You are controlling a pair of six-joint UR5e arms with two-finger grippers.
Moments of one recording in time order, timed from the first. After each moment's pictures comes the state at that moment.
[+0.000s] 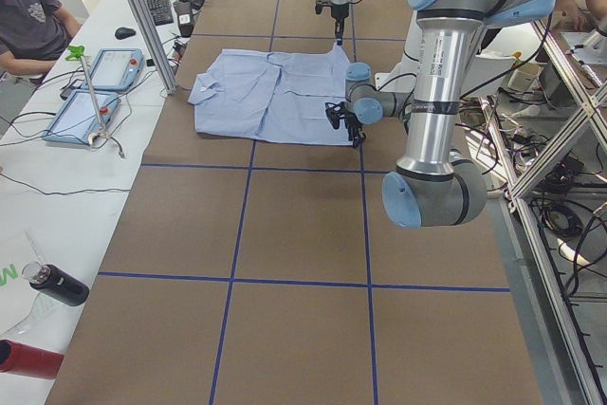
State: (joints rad) left arm -0.28 -1.73 -1.99 -1.72 -1.80 -1.74; right arm 0.42 -1.38 2.11 -1.48 1.94 1.45
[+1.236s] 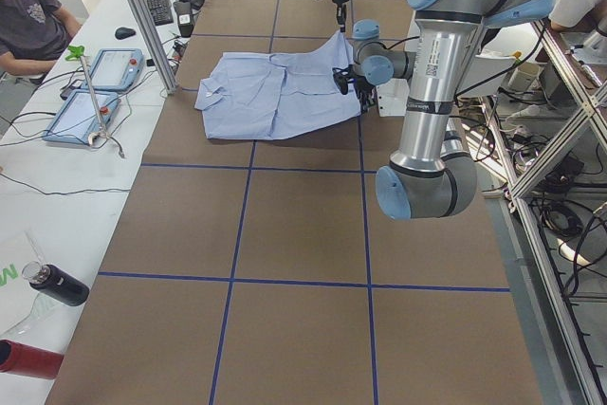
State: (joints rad) left arm -0.28 -1.83 -2.26 -1.37 -1.87 -1.74; right arm 0.50 -1.45 2.23 -1.48 2.10 1.44
